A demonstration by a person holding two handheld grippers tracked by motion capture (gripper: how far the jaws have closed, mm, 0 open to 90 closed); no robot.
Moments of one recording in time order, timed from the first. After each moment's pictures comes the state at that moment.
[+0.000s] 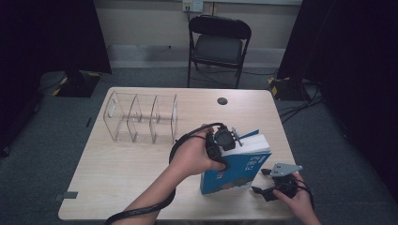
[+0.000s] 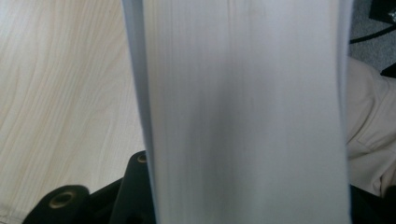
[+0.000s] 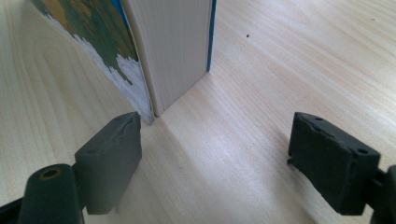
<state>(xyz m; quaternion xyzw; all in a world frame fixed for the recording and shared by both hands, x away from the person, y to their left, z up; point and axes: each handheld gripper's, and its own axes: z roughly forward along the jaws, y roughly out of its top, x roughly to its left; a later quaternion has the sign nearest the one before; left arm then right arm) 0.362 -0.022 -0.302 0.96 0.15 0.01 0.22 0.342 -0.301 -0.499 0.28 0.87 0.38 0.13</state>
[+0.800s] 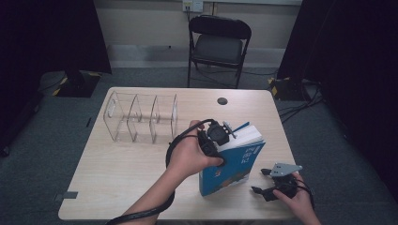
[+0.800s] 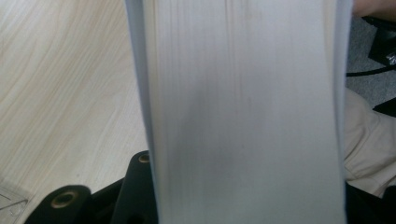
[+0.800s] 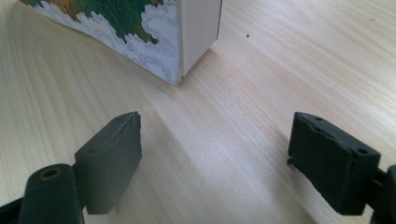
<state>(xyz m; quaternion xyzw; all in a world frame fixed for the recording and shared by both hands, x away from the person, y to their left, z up) 0.366 -0.007 -0.297 0.95 0.22 0.01 0.24 0.342 -0.301 -0.499 0.28 0.87 0.38 0.13</state>
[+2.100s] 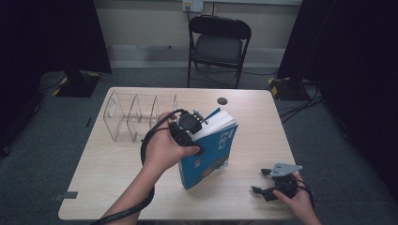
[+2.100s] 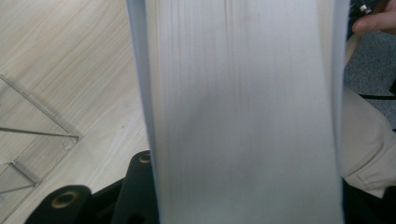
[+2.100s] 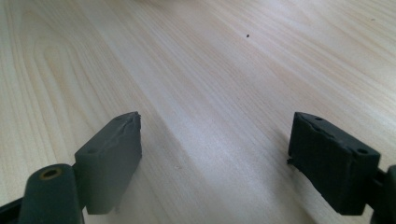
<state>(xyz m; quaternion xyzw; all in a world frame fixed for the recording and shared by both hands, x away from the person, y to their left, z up) 0.375 0.056 -0.279 0.92 0.31 0.03 0.25 0.342 -0.301 -0.499 0.28 0.87 0.38 0.13</state>
